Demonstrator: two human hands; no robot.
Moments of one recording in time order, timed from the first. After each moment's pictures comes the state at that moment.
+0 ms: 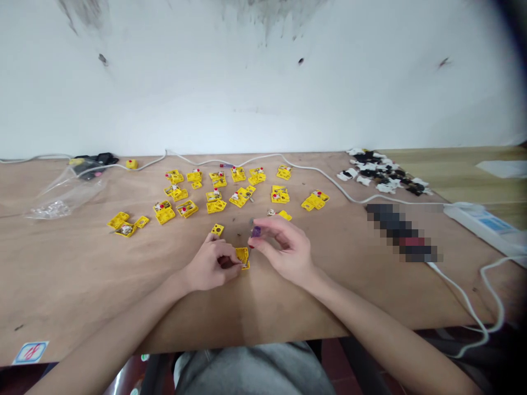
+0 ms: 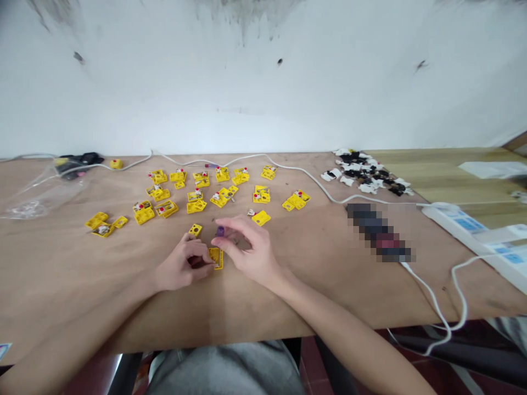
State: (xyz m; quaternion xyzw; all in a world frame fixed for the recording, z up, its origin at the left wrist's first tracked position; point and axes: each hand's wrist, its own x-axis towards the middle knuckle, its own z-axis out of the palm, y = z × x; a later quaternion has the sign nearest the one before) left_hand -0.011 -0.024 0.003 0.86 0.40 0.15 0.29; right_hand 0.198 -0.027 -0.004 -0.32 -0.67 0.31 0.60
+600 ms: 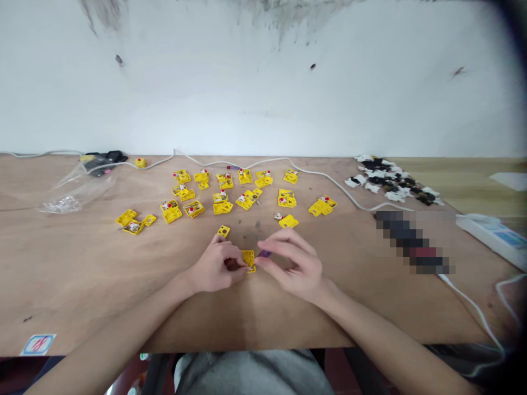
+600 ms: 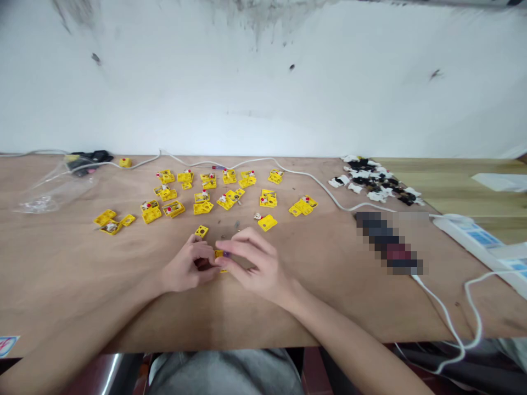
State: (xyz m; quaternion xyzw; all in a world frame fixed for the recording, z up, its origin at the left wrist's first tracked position) left_hand -0.011 -0.026 -0.002 0.86 0.40 0.16 0.28; right_hand 0.203 -0.038 -0.003 -0.25 -0.74 0.22 0.58
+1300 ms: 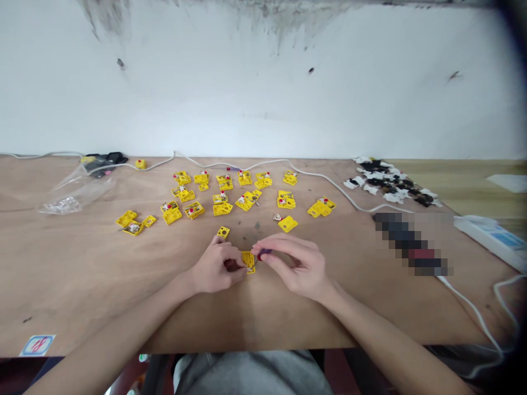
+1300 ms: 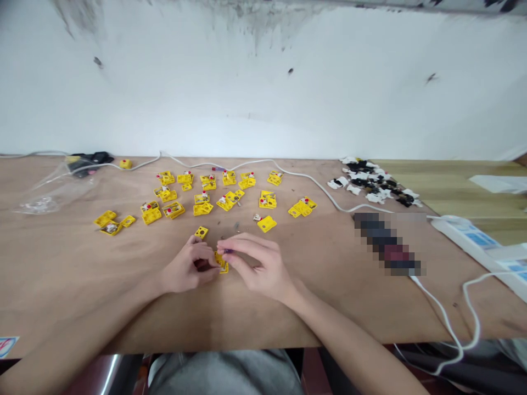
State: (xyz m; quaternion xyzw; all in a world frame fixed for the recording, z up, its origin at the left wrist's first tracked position) left_hand -0.011 -0.025 -0.001 0.86 0.39 0.17 0.28; right_hand 0.206 -0.034 0.006 -0.24 -0.74 0.27 0.56
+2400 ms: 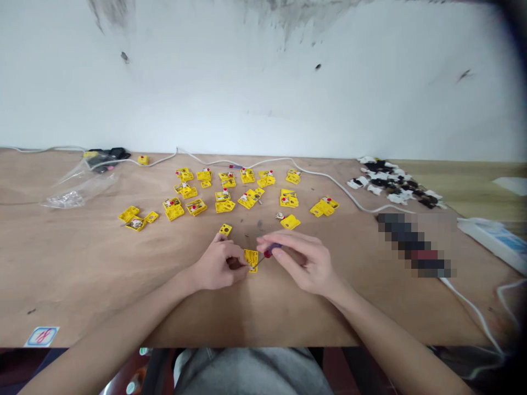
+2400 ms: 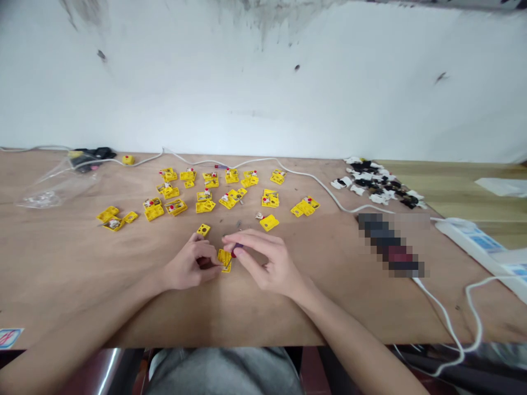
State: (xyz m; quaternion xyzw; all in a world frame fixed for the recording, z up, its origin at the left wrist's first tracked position) left_hand -0.011 -0.026 0.000 0.86 0.39 0.17 0.29; right_hand 0.217 -0.031 0.010 -0.23 -0.77 0.27 0.53
